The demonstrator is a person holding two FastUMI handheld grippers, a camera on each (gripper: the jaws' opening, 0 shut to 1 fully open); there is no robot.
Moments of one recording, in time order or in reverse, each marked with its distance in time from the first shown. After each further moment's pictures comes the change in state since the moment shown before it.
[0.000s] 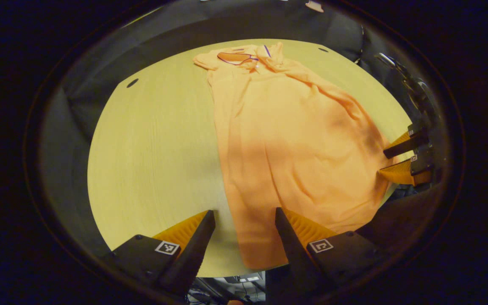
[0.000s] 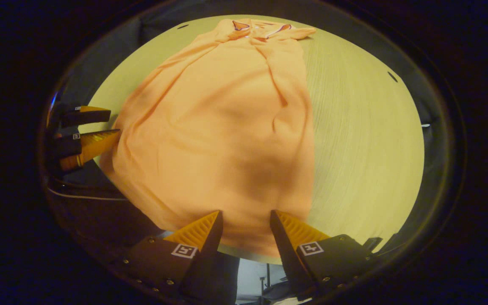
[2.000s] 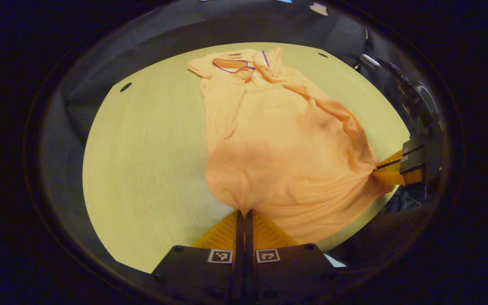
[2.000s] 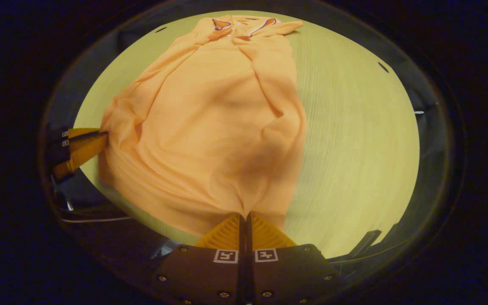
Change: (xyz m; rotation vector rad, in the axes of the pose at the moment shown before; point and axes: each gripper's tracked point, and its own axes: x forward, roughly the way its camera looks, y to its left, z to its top) left arm -0.007 -0.006 0.045 -0.042 -0.042 -0.050; right arm -0.009 -0.003 0.028 0.143 0.035 -0.029
